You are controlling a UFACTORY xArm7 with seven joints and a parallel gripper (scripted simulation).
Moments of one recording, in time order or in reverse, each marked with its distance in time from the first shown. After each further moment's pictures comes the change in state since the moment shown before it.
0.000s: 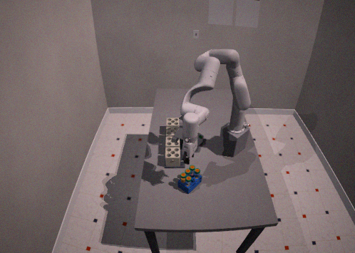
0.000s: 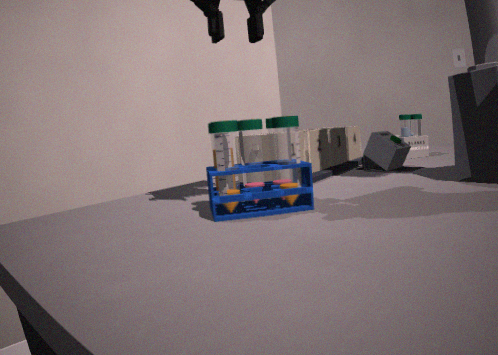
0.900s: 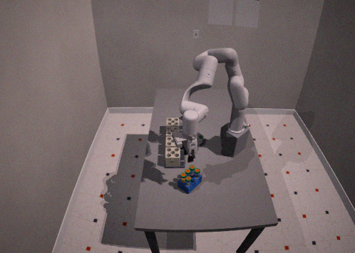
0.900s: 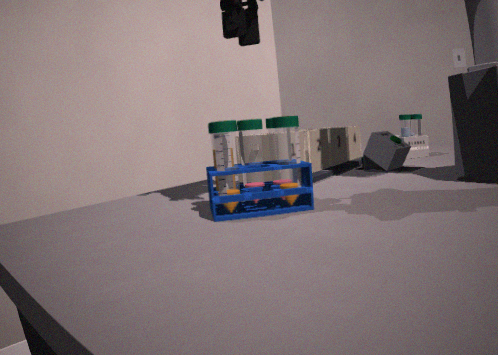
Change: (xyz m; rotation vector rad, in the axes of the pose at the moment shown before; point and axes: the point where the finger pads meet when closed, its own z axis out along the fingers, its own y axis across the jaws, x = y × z) arm 0.006 0.011 -0.001 0.021 -0.003 -0.785
